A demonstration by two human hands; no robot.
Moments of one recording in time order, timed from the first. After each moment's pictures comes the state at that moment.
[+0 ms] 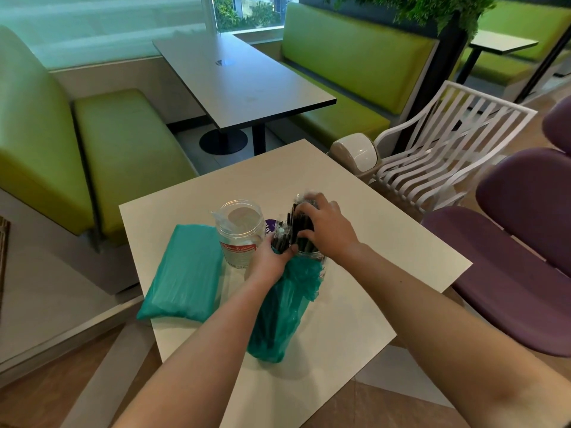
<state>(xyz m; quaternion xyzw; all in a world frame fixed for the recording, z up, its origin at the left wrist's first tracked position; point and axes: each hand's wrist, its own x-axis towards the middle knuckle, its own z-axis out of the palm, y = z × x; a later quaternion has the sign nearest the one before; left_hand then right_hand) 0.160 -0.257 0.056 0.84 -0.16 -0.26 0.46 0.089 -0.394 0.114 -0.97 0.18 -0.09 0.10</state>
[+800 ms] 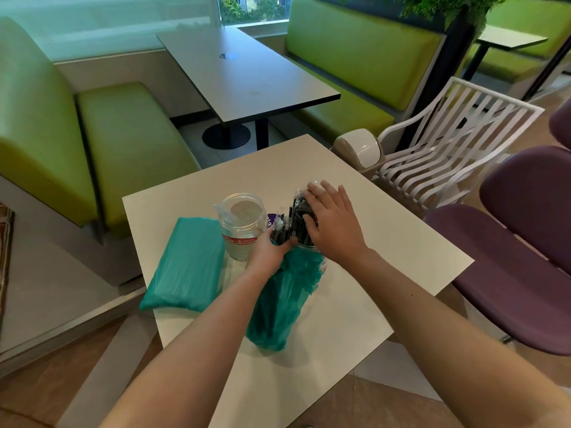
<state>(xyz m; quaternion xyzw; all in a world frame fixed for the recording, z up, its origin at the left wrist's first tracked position) 0.161 -0.253 0.064 0.82 -0.15 -0.26 0.49 0.074 -0.384 0.112 -0.96 0.15 -0.21 0.06</state>
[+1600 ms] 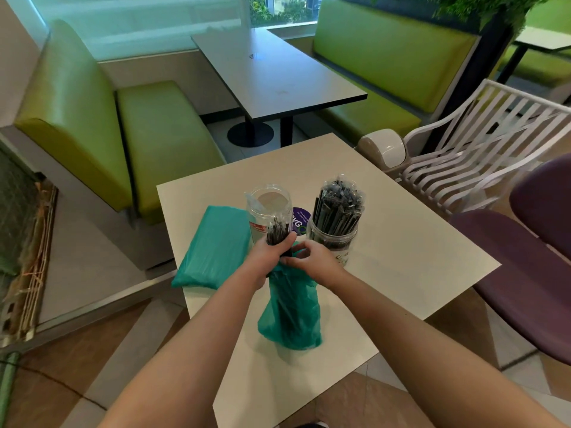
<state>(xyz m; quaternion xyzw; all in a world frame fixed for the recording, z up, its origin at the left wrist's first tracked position) 0.153 -0.187 0.071 0.71 -0.07 -0.34 0.61 0.070 -0.292 0.084 -0.81 0.28 0.05 0.51</state>
